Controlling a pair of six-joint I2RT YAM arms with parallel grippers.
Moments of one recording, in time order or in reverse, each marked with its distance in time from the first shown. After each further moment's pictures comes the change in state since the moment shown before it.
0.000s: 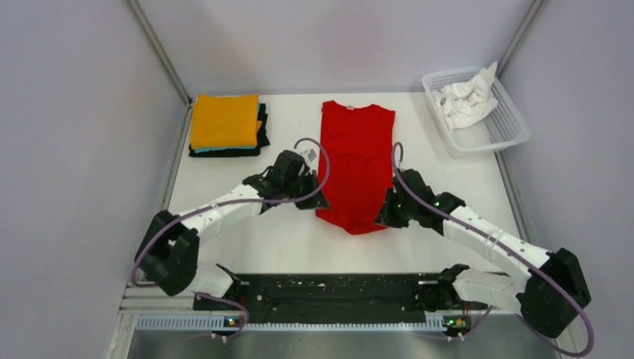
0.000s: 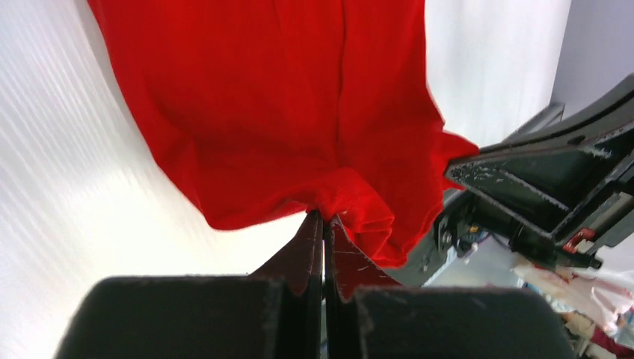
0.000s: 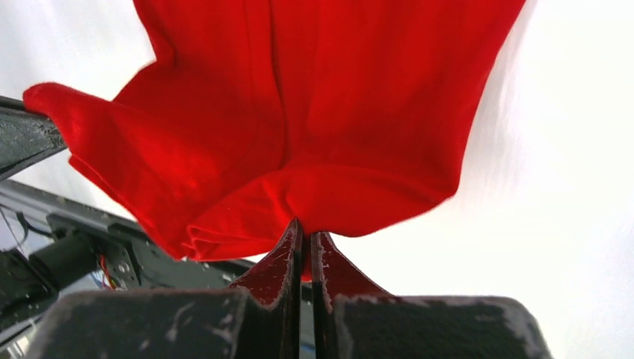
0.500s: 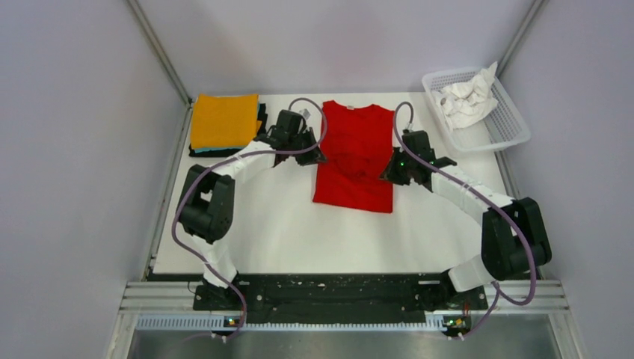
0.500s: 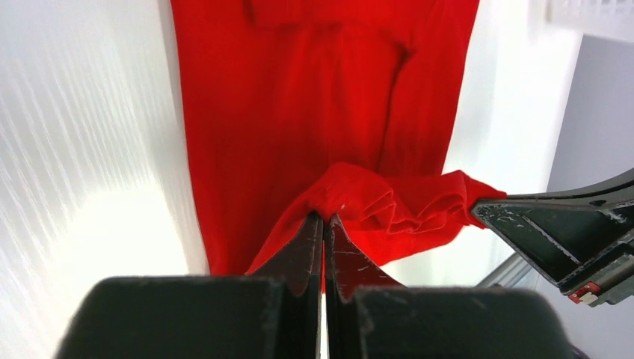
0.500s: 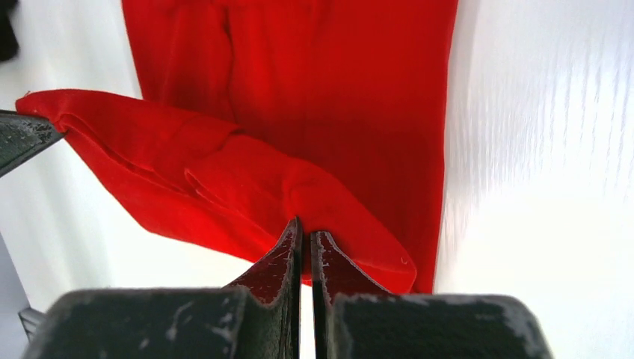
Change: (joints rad) left arm 0.208 0.448 0.439 0.040 -0.011 0.064; right arm -0.306 0.399 0.236 0.250 -0.044 -0.182
